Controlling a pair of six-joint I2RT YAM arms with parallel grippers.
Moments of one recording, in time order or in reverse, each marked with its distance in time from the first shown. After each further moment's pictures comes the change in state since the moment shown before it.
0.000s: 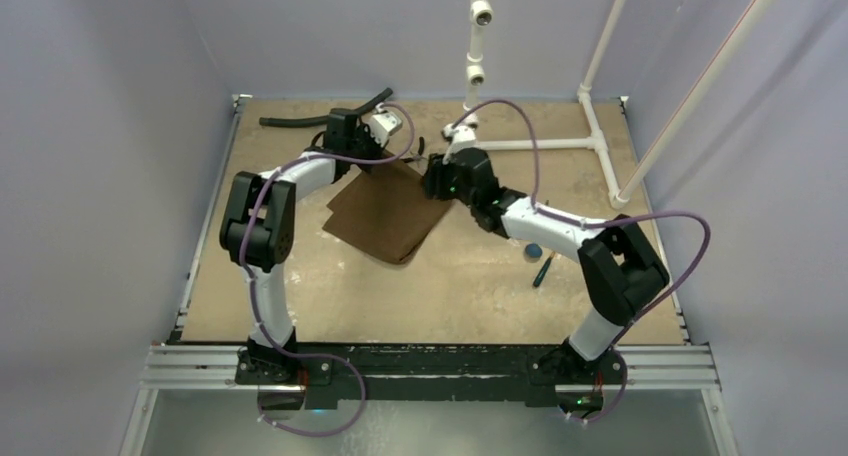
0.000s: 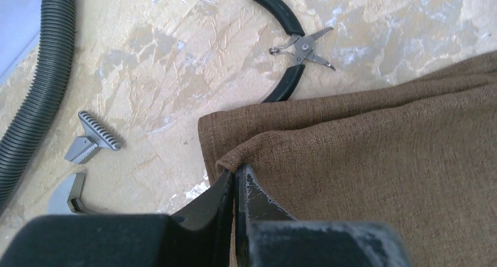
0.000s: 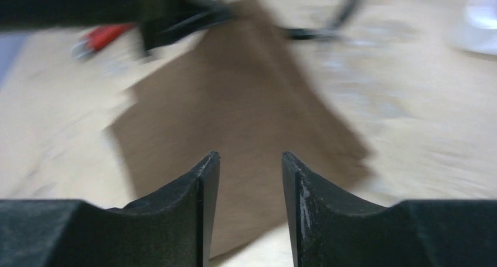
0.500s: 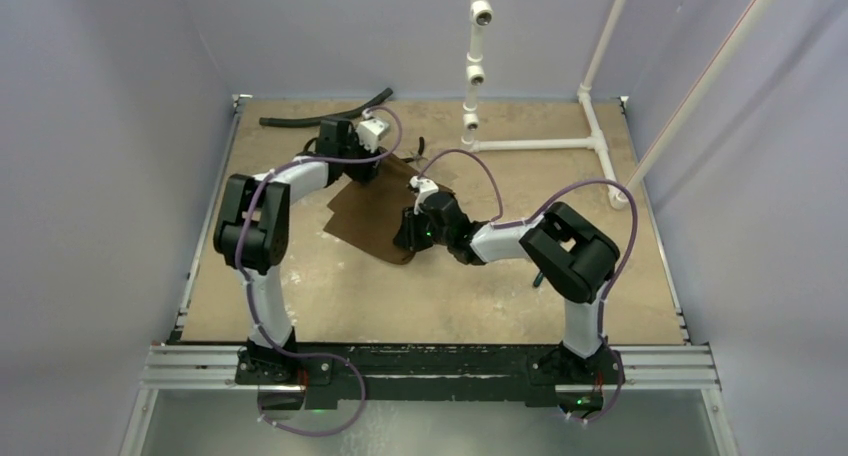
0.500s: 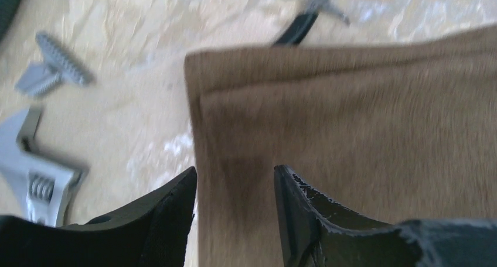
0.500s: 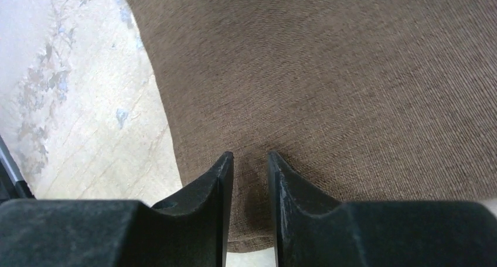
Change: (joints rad) left arm 0.013 0.004 -0.045 -0.008 -0.039 -0.121; right arm 0.198 0.249 -0.113 0.241 -0.243 0.134
